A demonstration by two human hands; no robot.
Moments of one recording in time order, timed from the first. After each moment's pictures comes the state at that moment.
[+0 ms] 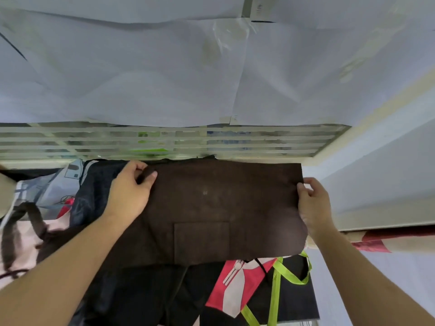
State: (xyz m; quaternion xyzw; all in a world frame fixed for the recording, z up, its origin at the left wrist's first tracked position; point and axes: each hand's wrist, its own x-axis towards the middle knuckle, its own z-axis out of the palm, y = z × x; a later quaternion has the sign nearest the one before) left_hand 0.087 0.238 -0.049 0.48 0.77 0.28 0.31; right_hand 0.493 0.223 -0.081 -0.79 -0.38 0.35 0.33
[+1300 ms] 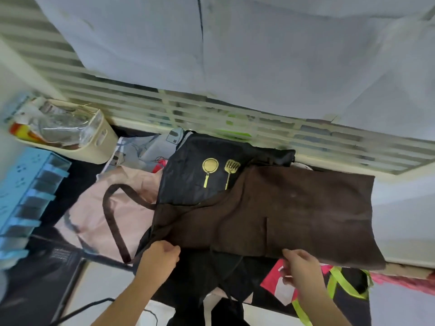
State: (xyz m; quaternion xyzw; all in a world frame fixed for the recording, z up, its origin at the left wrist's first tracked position) left_hand -0.007 0.007 -0.123 0.20 0.85 0.13 0.47; right_hand 0.318 0.080 -0.098 -0.80 -0.21 0.54 0.14
